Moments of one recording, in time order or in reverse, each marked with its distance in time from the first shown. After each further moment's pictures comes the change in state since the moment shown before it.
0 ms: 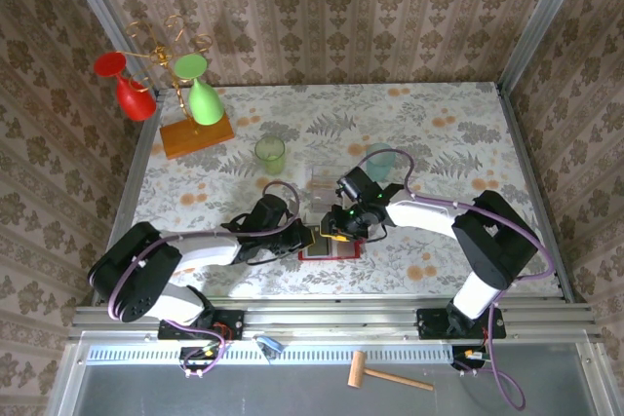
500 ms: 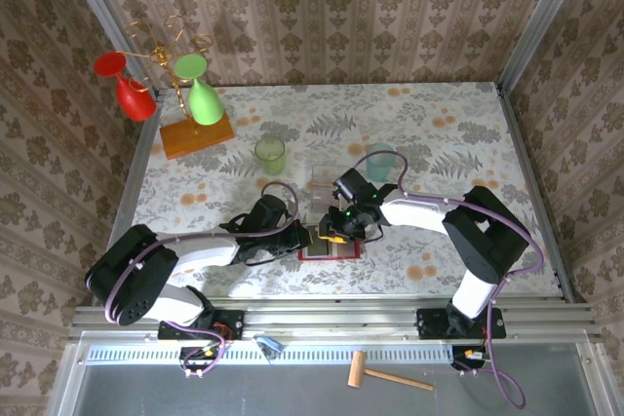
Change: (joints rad) left arm 0.001 -0.013 0.000 -0.032 -0.020 0.023; right arm 0.011 0.052 0.018 0.009 -0.003 0.003
